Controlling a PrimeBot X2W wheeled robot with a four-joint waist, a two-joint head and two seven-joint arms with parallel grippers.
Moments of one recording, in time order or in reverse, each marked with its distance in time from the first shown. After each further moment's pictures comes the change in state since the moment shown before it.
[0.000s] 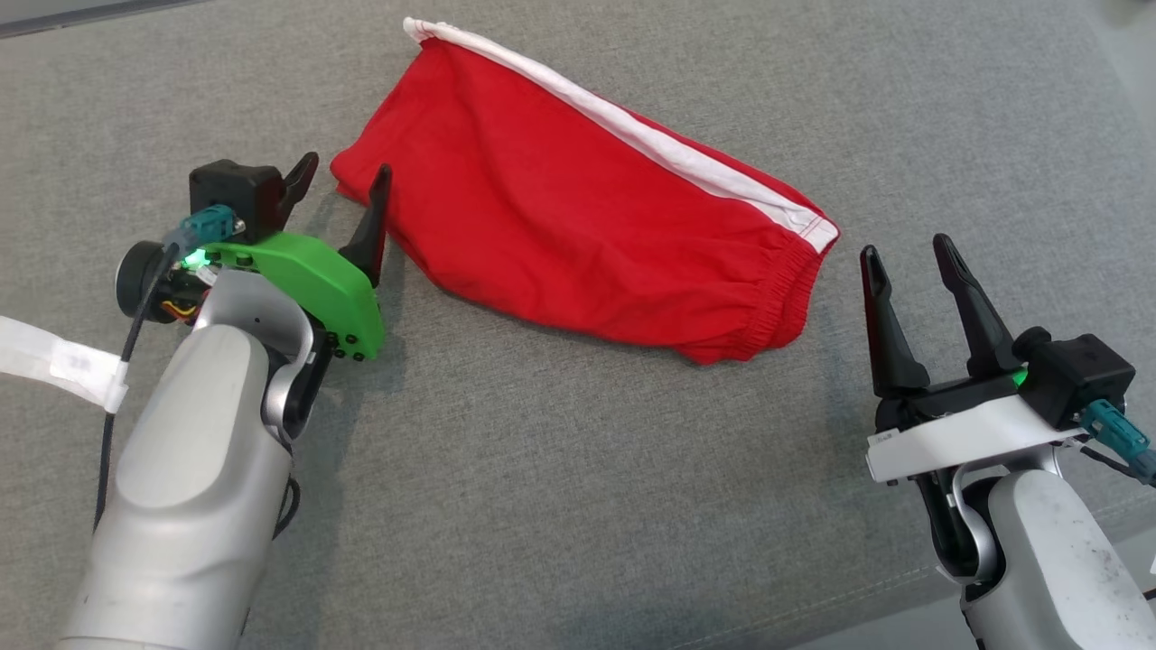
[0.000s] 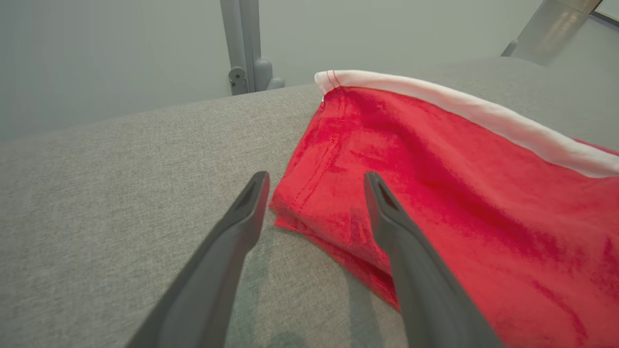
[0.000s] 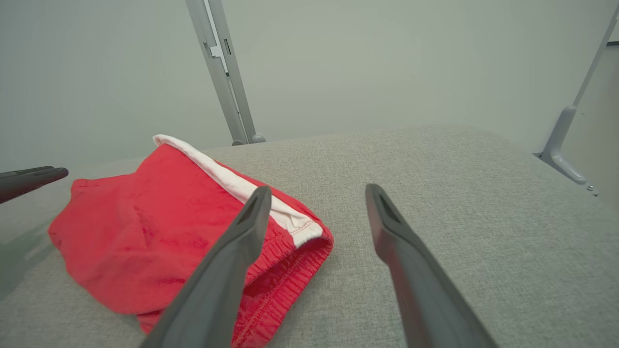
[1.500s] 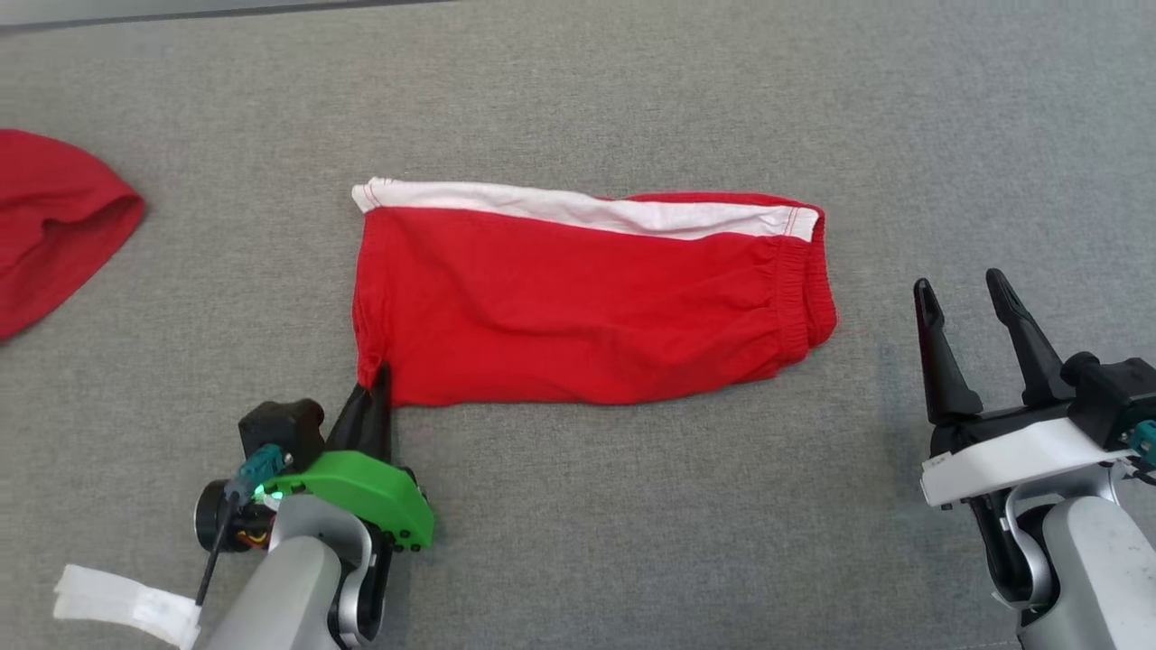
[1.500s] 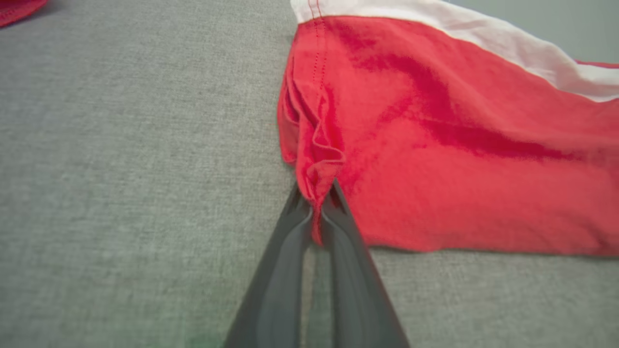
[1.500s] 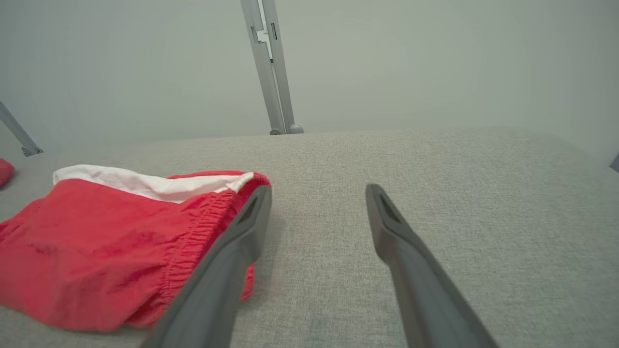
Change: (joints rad) left arm 0.312 -0.017 -0.107 -0.006 -0.188 0.187 -0.239; right arm 0.059 -0.072 -0.047 0.009 0.015 0.000 0.020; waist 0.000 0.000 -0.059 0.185
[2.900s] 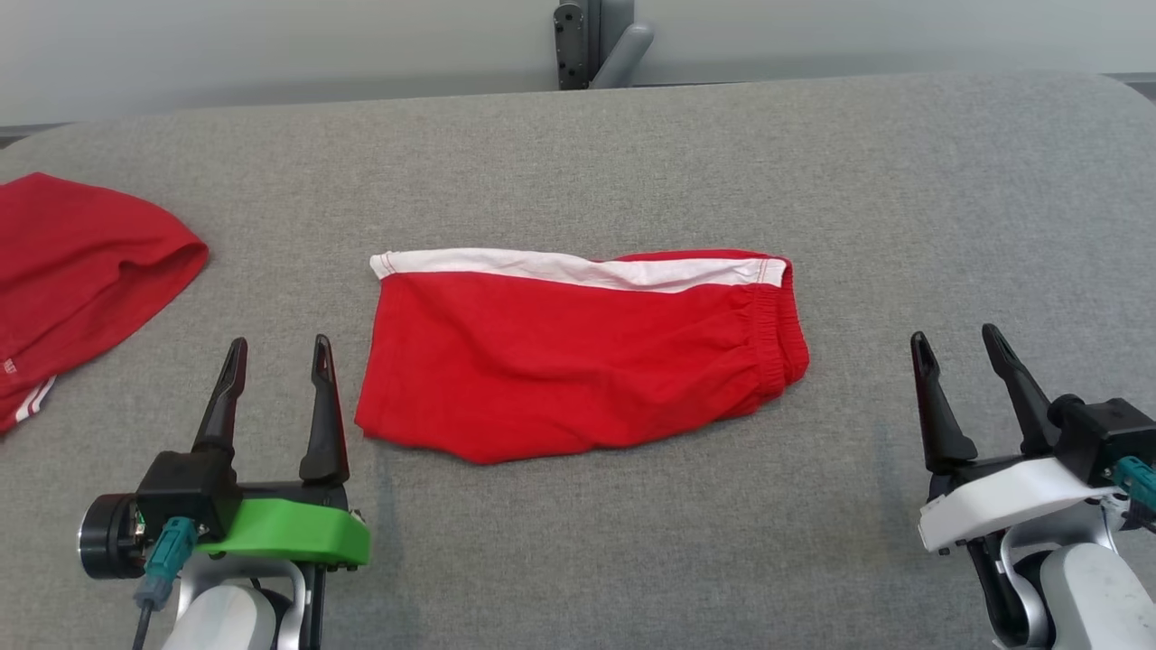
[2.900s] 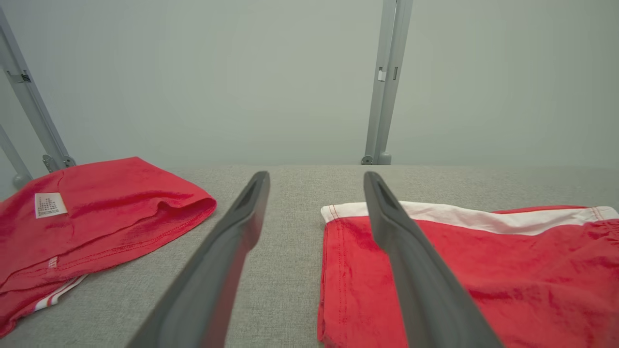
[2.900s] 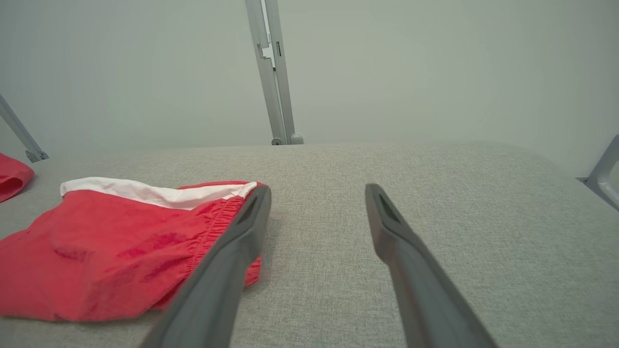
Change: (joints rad) left arm 0.237 0.144 0.080 -0.512 0.143 0.168 -0.039; right arm 0.098 0.045 -0.046 -0.036 -0.060 0.000 0.077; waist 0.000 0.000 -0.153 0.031
